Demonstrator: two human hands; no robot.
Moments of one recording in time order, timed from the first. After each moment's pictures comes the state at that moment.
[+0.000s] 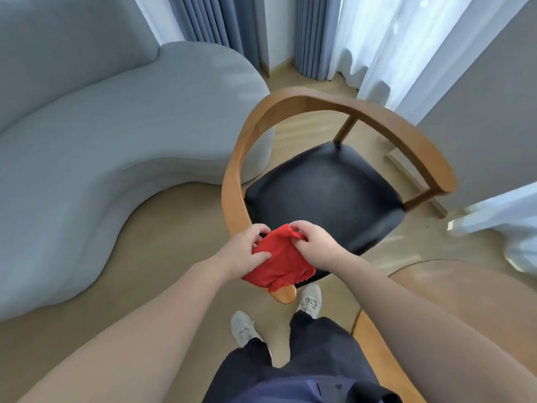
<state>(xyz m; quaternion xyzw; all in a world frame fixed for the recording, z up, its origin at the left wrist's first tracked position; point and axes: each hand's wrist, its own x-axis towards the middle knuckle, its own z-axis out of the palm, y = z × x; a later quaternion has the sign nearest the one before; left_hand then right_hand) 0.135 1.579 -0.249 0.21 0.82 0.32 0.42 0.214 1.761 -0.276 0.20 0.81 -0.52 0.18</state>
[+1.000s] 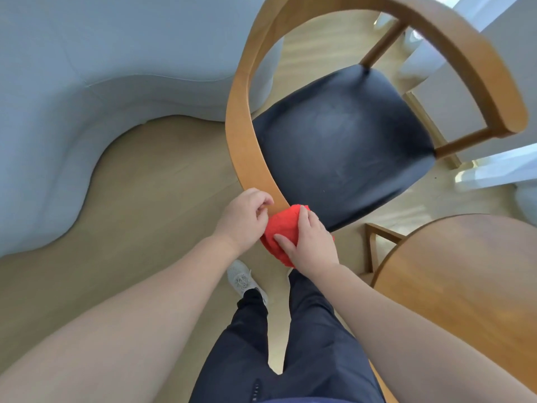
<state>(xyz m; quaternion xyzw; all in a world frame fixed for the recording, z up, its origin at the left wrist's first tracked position) 0.142 1.531 -0.359 0.25 0.87 0.34 0.26 0.259 1.655 -0.388 0.25 0.91 -0.26 0.21</state>
